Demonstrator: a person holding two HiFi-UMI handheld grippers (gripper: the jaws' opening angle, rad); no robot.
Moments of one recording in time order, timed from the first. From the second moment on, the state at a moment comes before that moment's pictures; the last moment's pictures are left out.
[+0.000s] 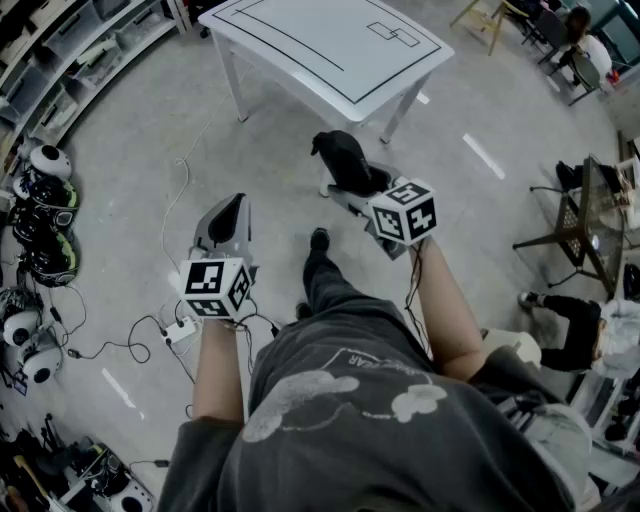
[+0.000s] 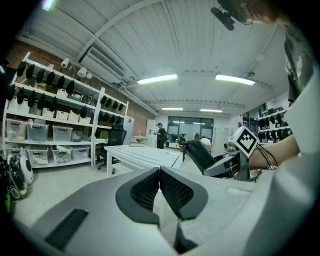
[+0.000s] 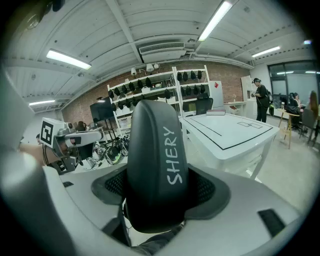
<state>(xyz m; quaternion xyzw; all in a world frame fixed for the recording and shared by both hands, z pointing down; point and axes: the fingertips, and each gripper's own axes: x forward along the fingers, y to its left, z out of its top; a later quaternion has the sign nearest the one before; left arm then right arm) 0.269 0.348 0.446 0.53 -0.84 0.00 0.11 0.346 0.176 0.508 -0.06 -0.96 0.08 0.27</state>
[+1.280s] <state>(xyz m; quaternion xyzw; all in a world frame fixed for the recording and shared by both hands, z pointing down) 0.089 0.277 0.450 0.52 -0.84 0.00 0.13 0.165 0.069 0.519 -0.06 -0.95 0.09 0.29</state>
